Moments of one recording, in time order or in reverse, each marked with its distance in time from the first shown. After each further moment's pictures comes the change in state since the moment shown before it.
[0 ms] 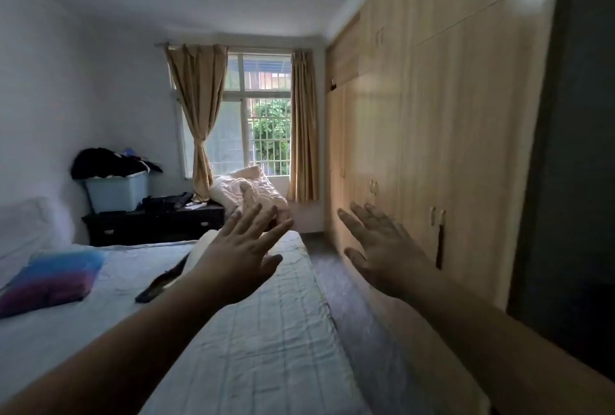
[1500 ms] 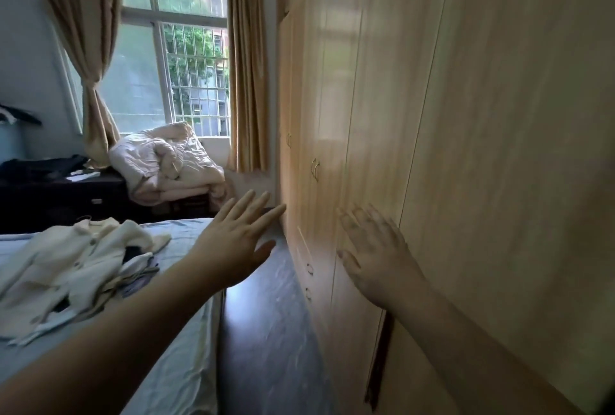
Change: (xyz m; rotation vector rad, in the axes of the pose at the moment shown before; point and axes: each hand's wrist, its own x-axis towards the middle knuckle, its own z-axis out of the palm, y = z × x) left_hand 0.696 0.162 0.452 -0.067 -0.044 0.002; right_hand 0.367 0.667 0.303 -0.058 -0.043 0.086
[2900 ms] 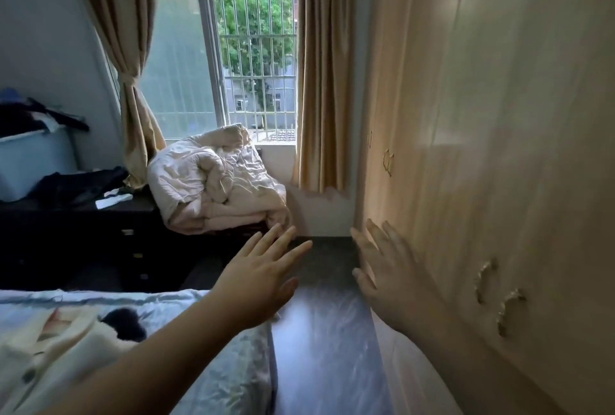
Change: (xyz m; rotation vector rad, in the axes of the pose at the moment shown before) left_hand 0.554 -0.473 0.495 0.064 -0.141 -0.134; right_hand 0.818 0.095 0.493 0.161 -0.084 -0.151
